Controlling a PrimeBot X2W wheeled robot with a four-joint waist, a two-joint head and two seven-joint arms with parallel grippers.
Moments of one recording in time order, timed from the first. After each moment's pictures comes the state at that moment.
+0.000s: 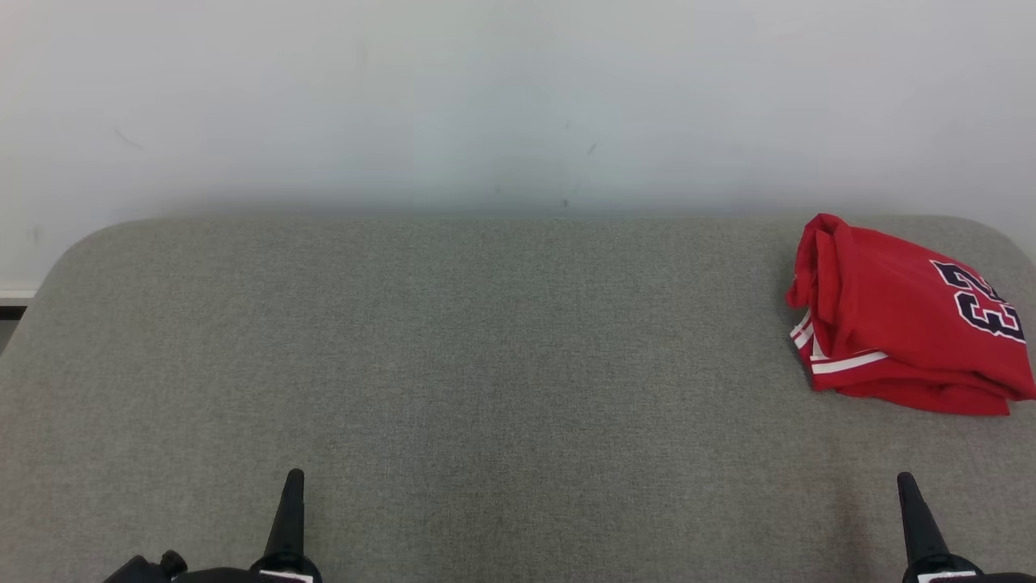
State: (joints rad) left arm -0.05 0.05 -0.05 0.24 -1.26 -0.12 -0.04; right arm 0.08 -0.07 -0.18 0.13 1.30 0.13 0.05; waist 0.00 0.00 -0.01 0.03
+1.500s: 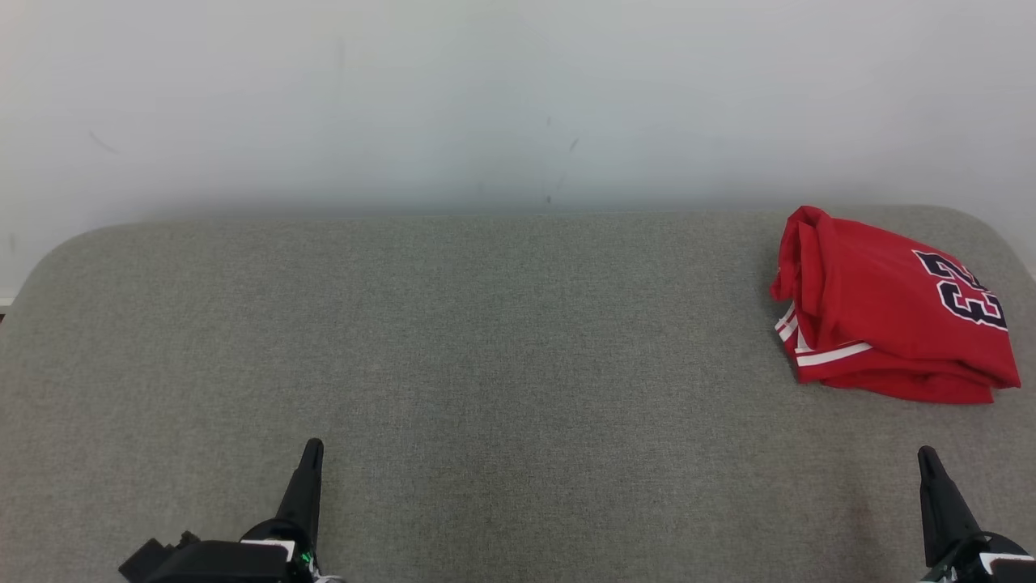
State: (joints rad) left arm -0.11 0.05 -0.08 0.25 -1.61 -0.13 0.02; right arm 0.04 -0.07 -0.25 0.11 1.64 0.13 0.16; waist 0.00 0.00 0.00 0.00
